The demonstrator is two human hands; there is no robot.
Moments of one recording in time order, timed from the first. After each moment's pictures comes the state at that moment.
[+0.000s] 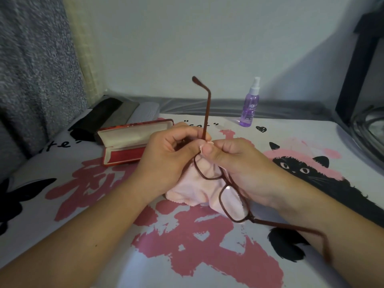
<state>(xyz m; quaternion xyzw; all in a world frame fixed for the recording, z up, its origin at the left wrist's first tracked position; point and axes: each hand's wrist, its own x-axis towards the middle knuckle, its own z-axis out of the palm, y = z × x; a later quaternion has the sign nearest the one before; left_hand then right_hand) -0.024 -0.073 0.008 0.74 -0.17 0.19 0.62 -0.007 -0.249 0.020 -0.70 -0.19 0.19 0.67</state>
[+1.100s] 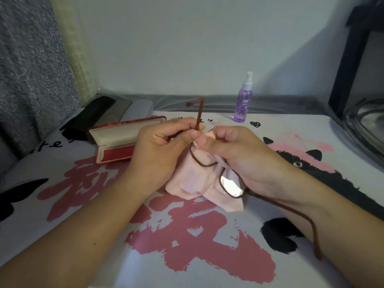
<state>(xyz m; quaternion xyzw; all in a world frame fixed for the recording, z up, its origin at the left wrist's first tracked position) -0.022 -0.080 0.012 0.73 -0.17 0.24 0.62 -0.003 -0.254 0.029 -0.68 -0.17 0.16 0.69</state>
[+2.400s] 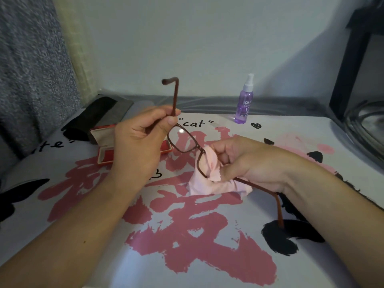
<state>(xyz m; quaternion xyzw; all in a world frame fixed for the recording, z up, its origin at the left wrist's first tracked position) -0.026 -0.062 0.020 0.73 -0.11 0.34 0.58 0.008 -0.275 0.033 -0.75 -0.24 0.33 0.52</state>
